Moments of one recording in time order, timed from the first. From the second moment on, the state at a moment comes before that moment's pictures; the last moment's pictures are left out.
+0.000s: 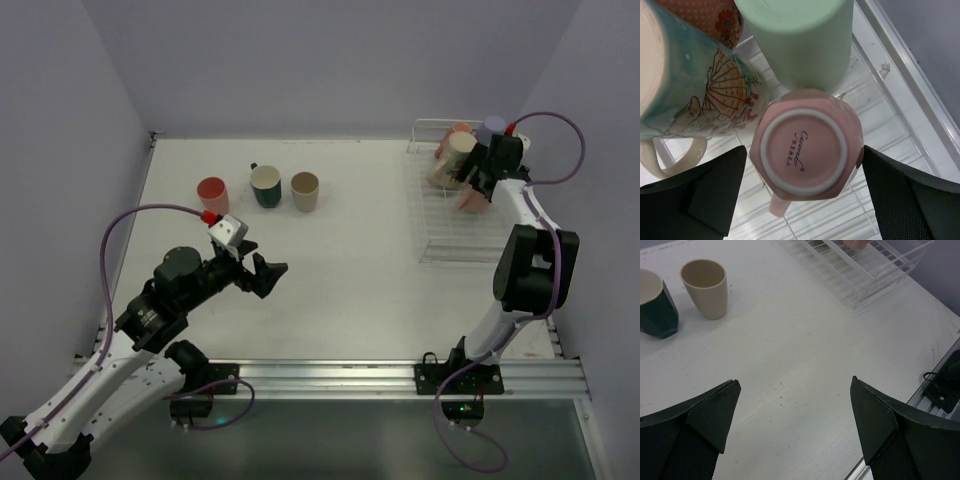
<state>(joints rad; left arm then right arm) -0.66 0.57 0.68 -0.32 0.10 -0.20 -0.17 1.78 1.35 -0.30 0.22 0.33</state>
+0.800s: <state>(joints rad) -0.63 0.62 0.68 -0.32 0.13 -0.20 -0.17 1.74 1.24 -0.17 0.27 0.28</state>
